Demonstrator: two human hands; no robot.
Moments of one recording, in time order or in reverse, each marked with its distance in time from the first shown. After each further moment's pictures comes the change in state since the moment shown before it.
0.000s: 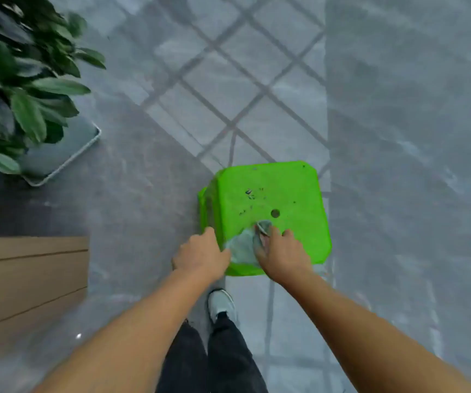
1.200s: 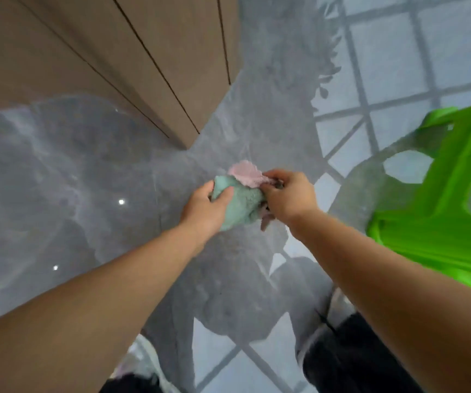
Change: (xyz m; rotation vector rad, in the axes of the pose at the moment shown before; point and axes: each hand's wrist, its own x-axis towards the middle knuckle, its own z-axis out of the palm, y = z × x) left_hand 0.118 -0.465 0.350 -1.283 0.430 -0.488; right_hand 0.056 -0.194 0.507 0.333 -0.319 -0.422
